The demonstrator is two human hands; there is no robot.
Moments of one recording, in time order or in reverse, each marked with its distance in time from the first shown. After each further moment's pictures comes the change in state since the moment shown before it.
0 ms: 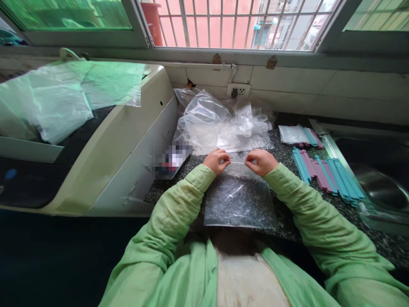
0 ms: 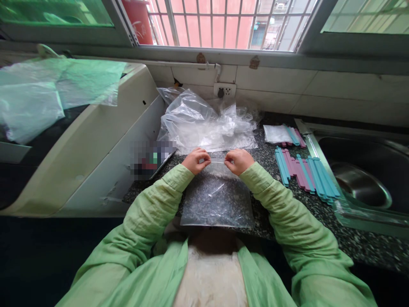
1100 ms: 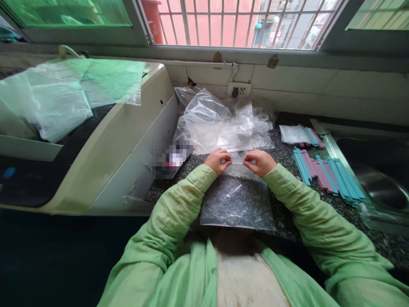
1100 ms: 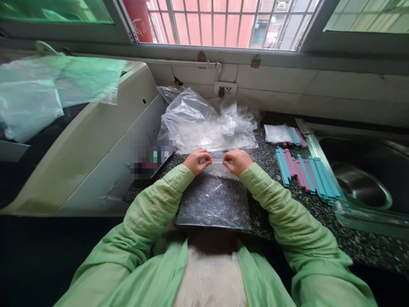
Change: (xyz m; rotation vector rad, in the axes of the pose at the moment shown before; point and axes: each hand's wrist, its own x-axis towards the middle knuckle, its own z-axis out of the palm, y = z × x) left_hand 0.000 0.006 0.001 -0.023 -0.025 -0.035; right_hand 0.001 -0.003 0.004 0.062 -0.005 -0.009
